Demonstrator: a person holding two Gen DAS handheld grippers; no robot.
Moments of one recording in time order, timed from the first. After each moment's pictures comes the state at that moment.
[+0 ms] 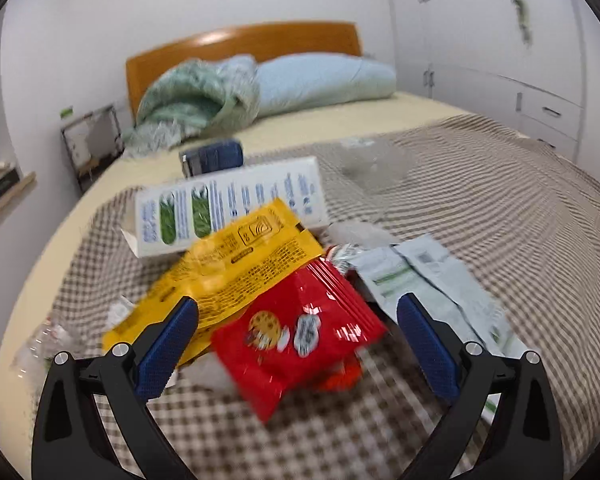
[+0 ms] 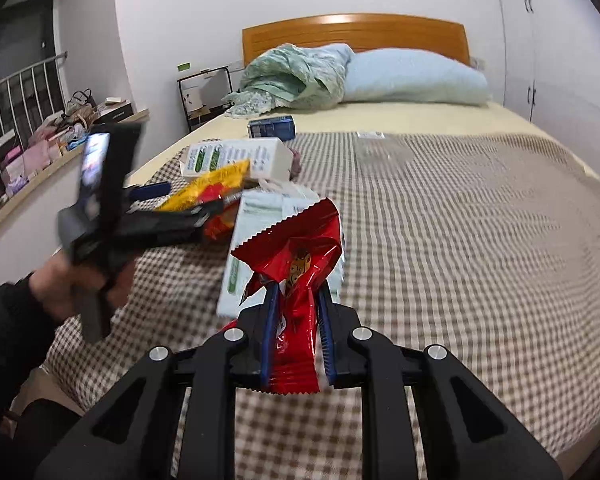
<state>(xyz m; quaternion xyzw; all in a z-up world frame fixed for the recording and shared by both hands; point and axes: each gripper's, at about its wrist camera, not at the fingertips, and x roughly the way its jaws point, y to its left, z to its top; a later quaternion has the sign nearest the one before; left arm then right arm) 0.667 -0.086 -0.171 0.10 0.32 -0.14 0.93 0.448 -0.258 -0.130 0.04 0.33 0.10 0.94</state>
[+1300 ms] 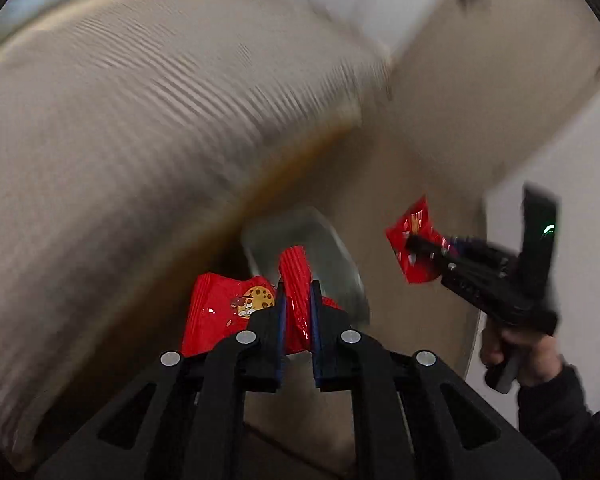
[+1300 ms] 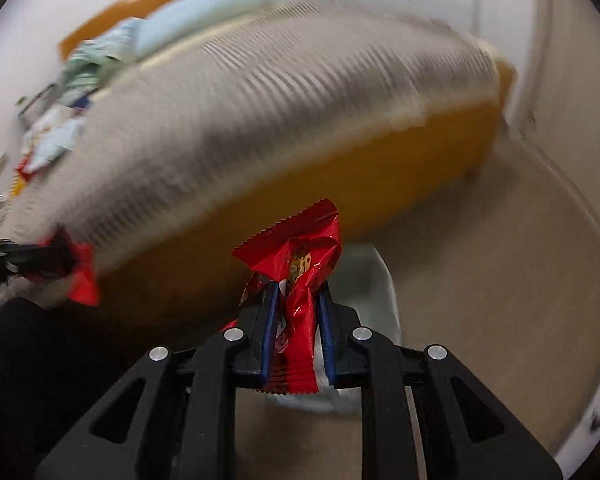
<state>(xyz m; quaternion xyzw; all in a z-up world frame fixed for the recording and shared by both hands) 0.318 -0.389 -0.240 0.13 0.54 -0.47 0.69 0.119 -0.525 -0.259 0.18 0.44 -0.17 0.86</state>
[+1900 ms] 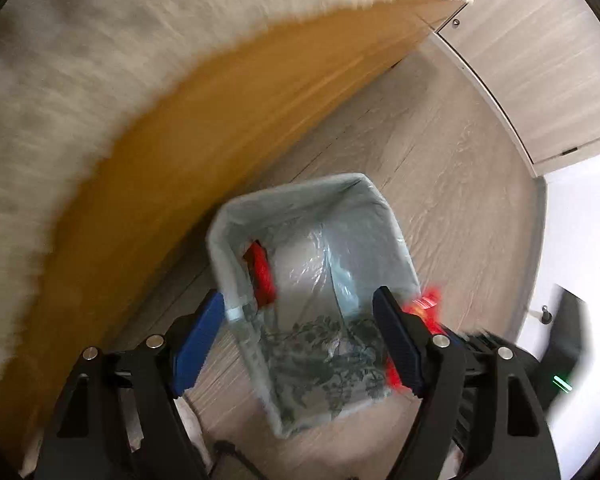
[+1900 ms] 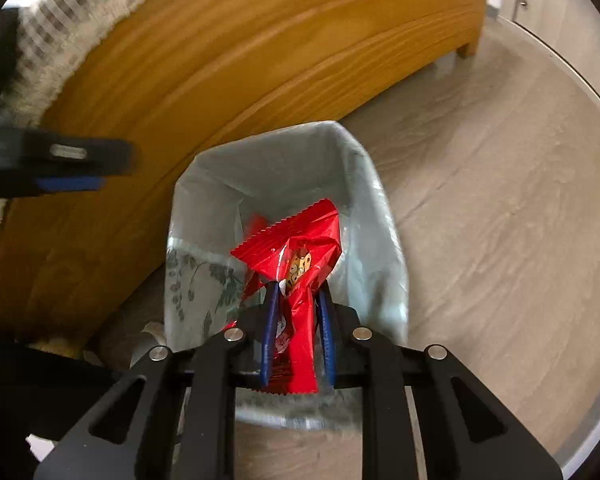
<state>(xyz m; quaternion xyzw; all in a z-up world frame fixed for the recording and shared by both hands) 0.368 -0.536 -0.395 0.17 0.63 -0.40 0.65 0.149 -0.590 -0.442 0.26 0.52 -0.17 0.79</state>
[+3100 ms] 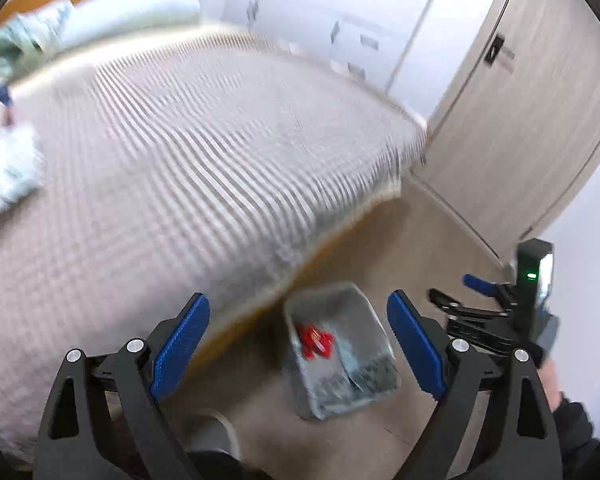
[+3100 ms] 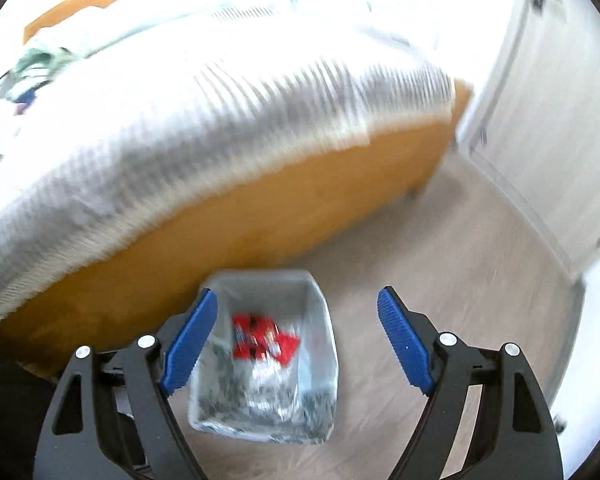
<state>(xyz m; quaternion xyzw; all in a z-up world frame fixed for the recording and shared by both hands) 0.367 -0.314 -0.166 0.05 0.41 -0.41 0.81 0.157 -0.532 -0.213 0.08 0.42 -0.26 0.87</state>
